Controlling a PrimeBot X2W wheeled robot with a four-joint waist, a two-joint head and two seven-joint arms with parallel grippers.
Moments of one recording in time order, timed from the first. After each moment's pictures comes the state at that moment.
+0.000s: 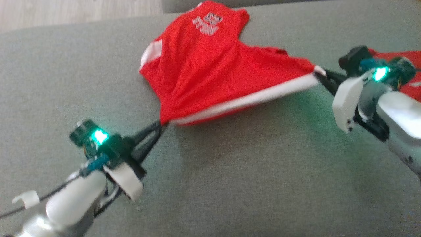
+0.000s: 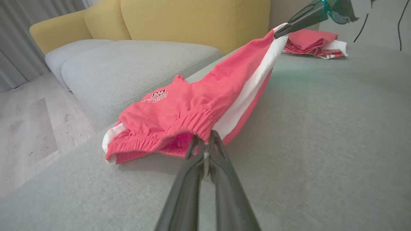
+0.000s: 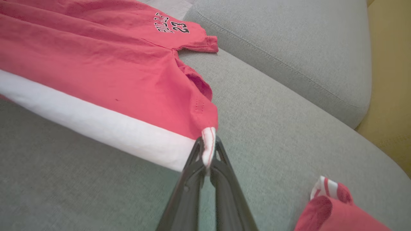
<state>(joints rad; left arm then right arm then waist) -0.64 0.53 -0.99 0.39 -0.49 -0.13 -0.26 -0.98 -0.56 1.21 0.74 0.77 0.12 0.04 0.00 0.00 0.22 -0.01</state>
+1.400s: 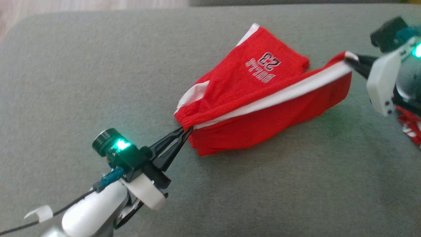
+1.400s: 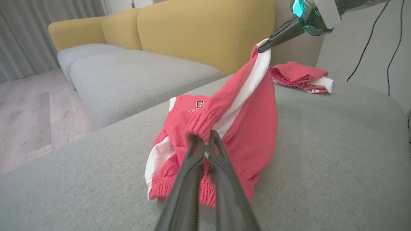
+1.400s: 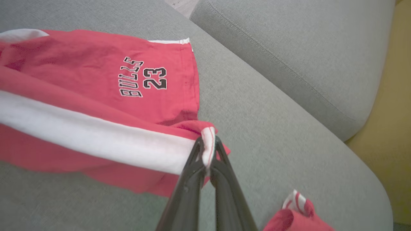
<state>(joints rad) -0.52 0.50 -0.97 0.18 -0.52 -0.06 -0.25 -1.03 -0.83 1.18 0.38 0.85 0.12 0.37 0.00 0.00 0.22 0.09</state>
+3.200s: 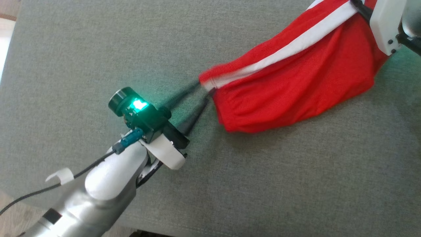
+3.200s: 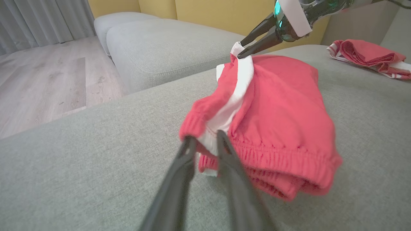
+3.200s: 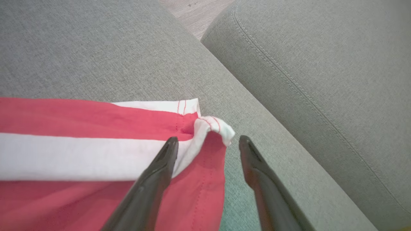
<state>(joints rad) -0.68 0.31 -0.88 0.36 -0.42 -0.13 -0.26 -1.34 -0.64 1.29 0.75 0.76 0.12 0.32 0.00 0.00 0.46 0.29</state>
